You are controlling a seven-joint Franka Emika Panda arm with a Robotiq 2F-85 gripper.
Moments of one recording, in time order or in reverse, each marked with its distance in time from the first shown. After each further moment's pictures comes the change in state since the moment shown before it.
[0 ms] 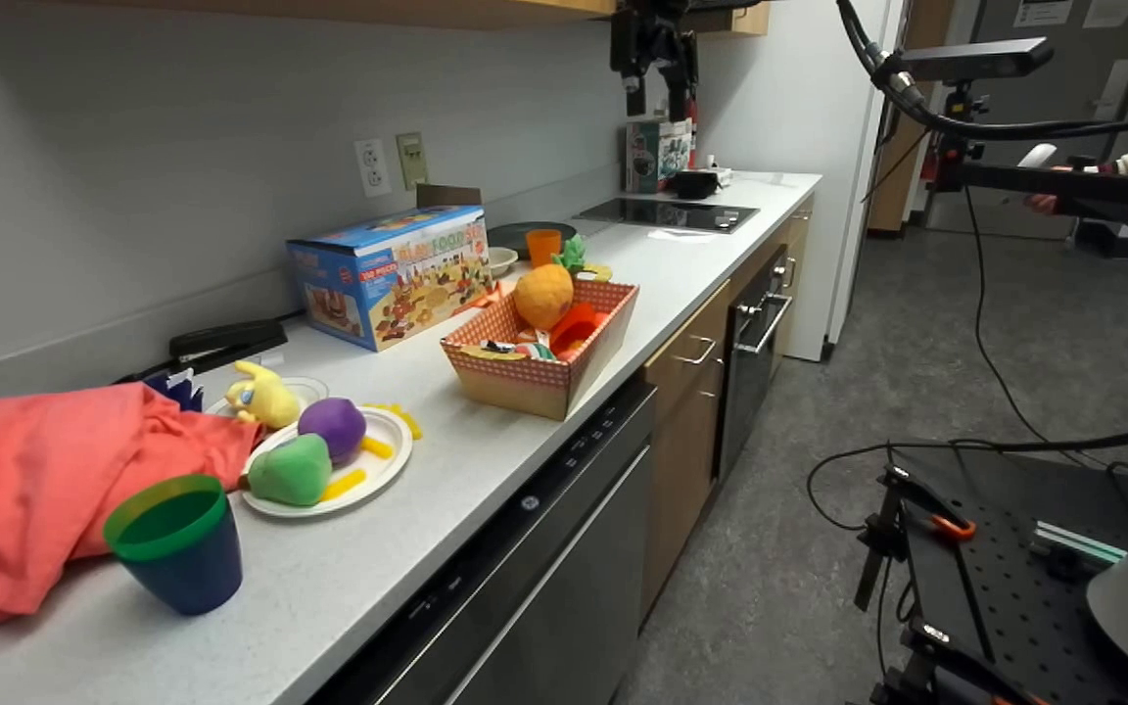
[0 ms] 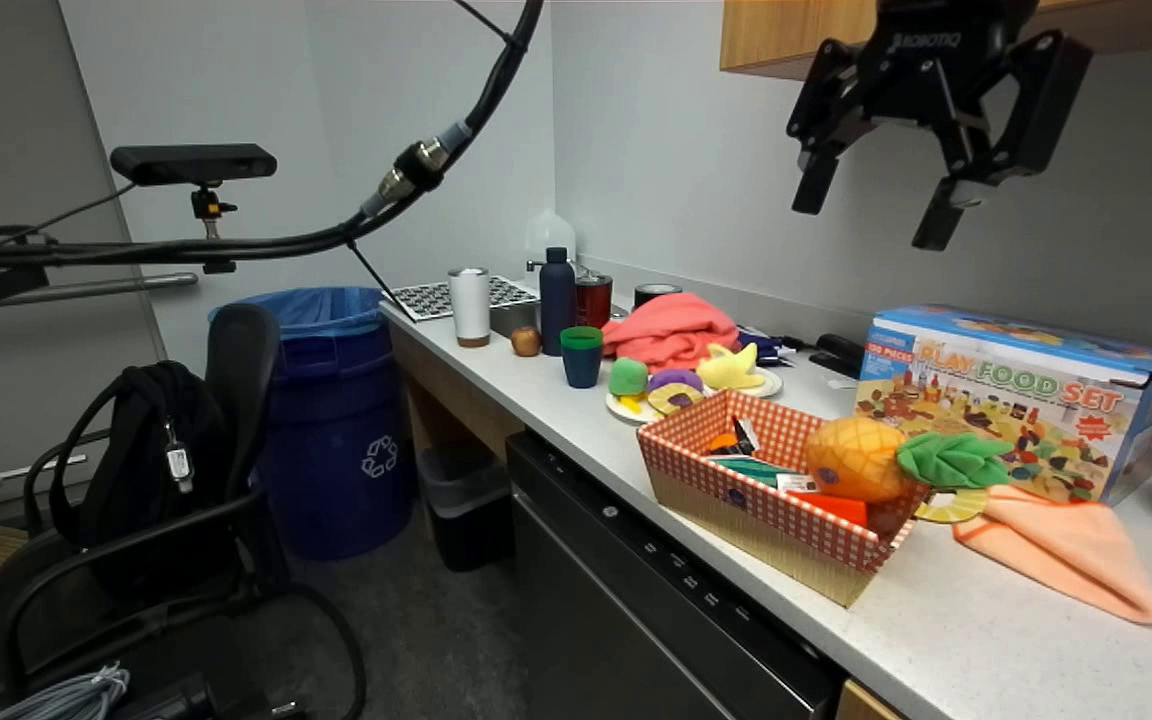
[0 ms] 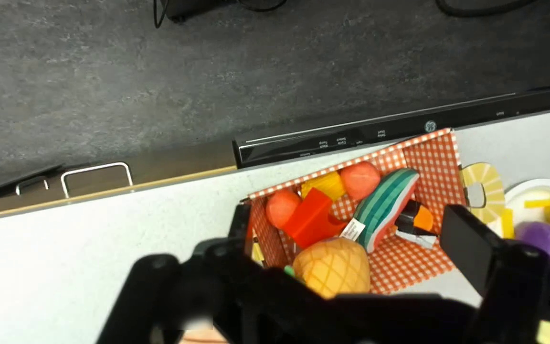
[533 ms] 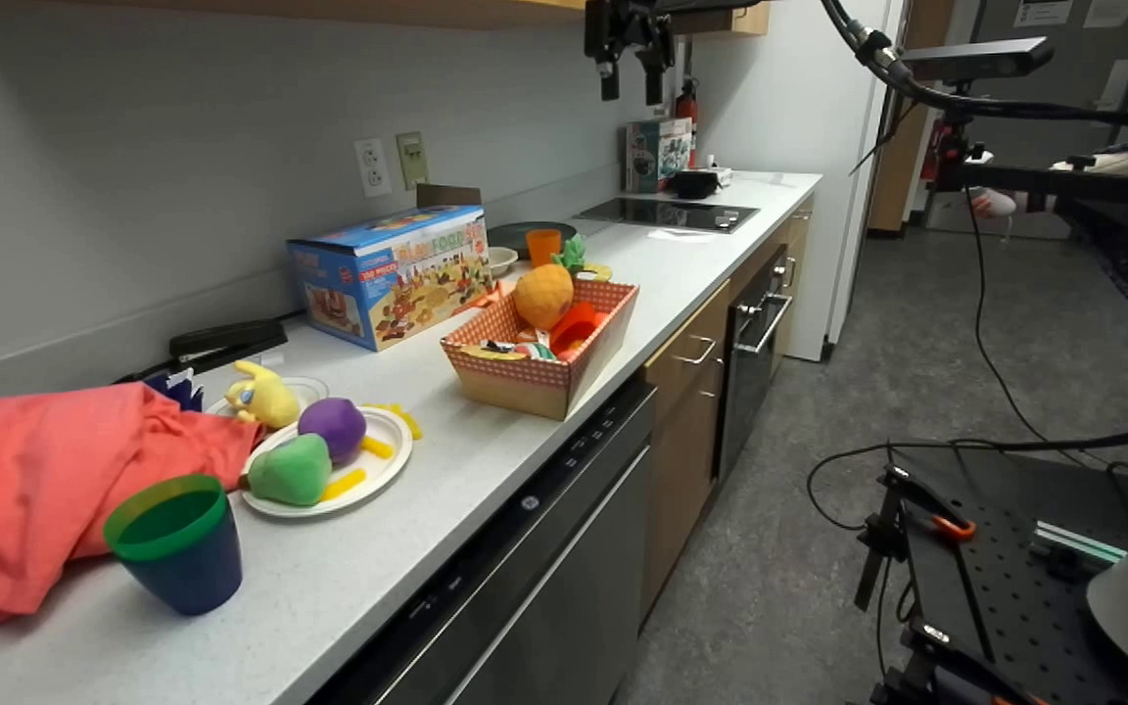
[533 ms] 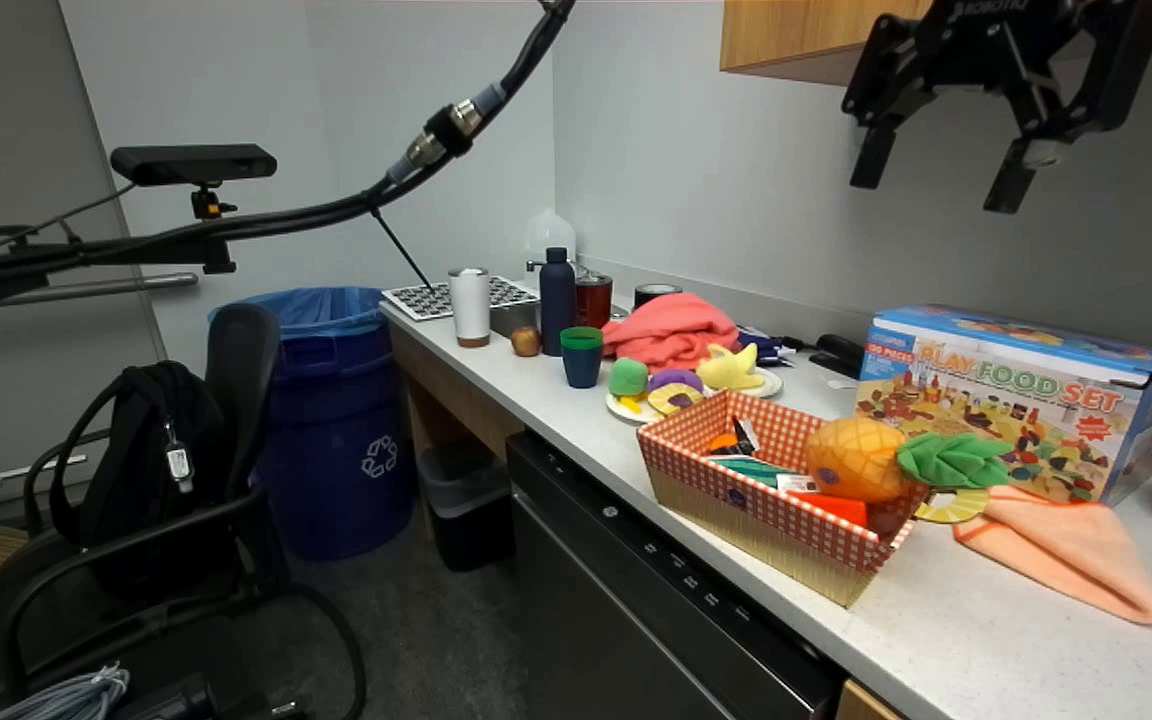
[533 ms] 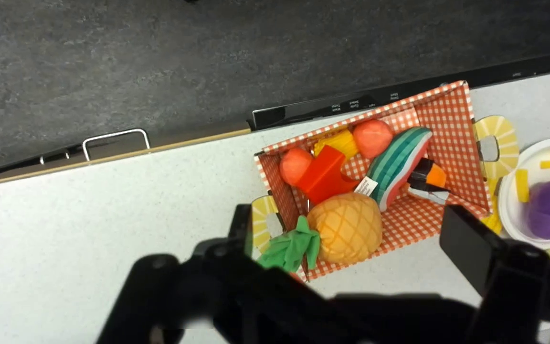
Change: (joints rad) arm -0.062 0.160 0.038 0.275 0.000 -0.080 0.026
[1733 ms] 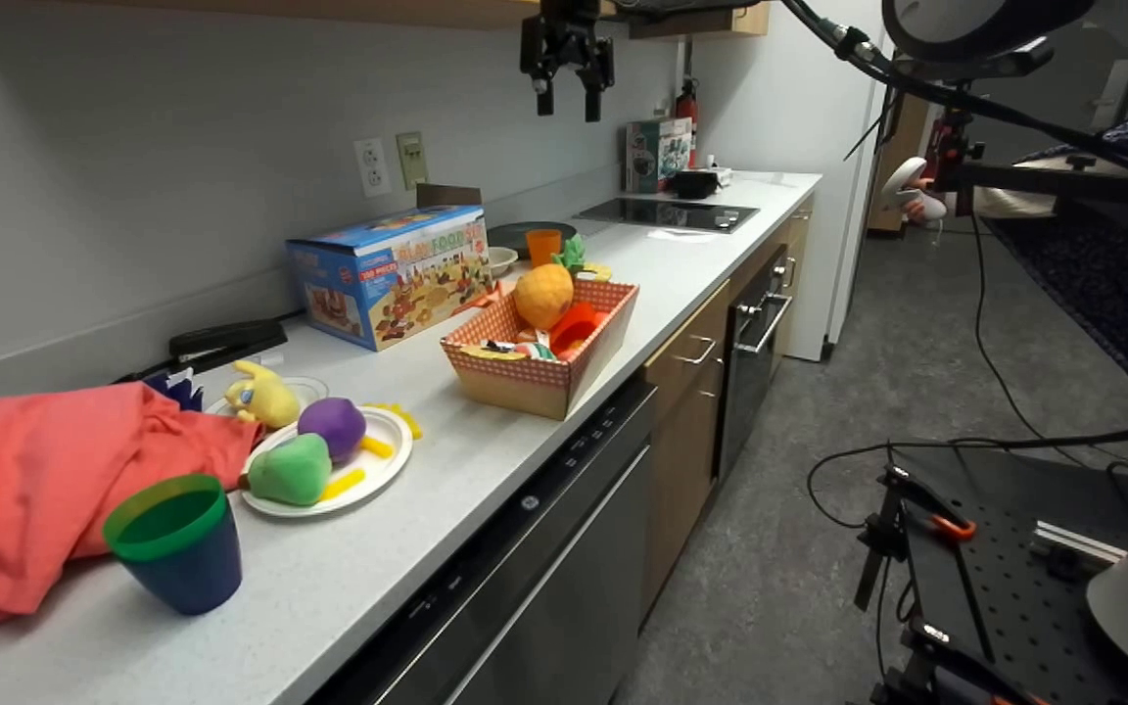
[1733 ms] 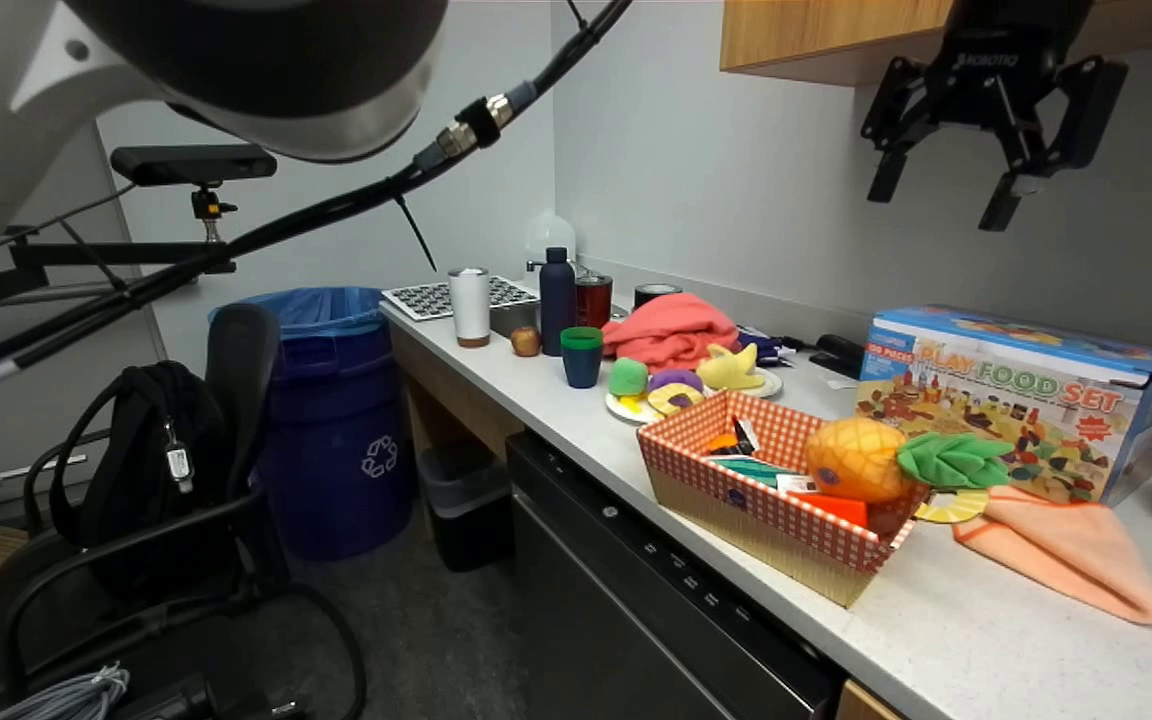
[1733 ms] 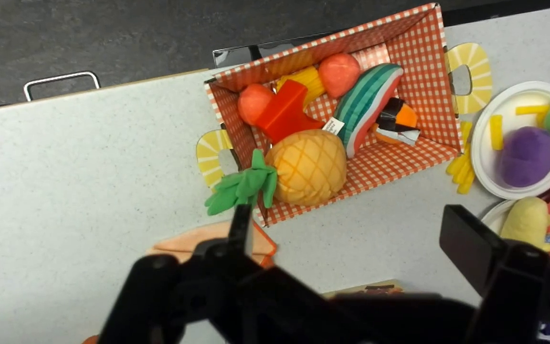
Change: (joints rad) arm -0.072 0.360 0.103 0.543 0.067 -0.128 0.090
